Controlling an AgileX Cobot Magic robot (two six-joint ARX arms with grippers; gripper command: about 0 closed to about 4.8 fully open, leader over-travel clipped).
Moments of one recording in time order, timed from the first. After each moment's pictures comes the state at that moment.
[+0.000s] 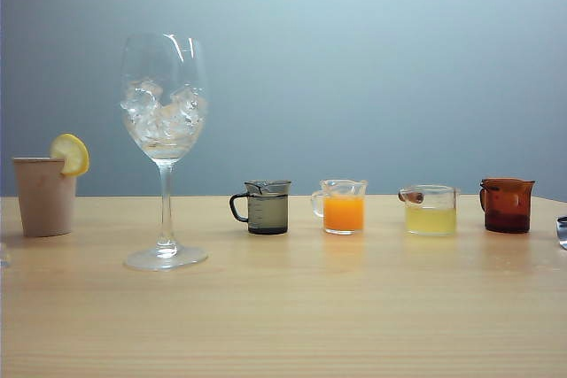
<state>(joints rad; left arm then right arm) -0.45 0.71 0.91 -0.51 0.26 -0.02 -0.62 1.53 0.70 0.22 -0.31 0.86</state>
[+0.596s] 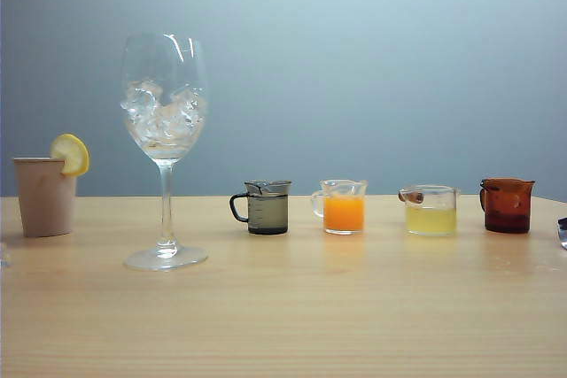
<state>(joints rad) -0.45 0.71 0.91 -0.51 0.26 -0.02 -0.62 1.33 0.70 0.10 -0.31 0.87</state>
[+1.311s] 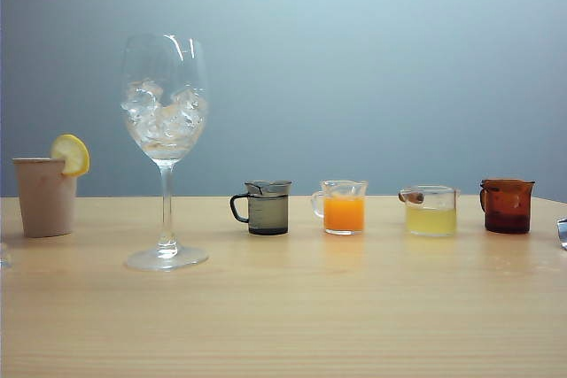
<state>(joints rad) -0.45 0.62 0.91 -0.49 0.19 -0.02 -0.17 0.73 0.70 -0.07 -0.18 0.37</state>
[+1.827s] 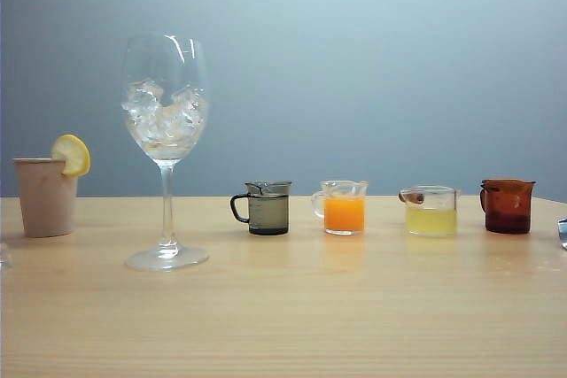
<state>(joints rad) -0.45 0.31 0.61 -0.35 0.12 0.00 0.17 0.39 0.38 -0.11 -0.03 0.23</state>
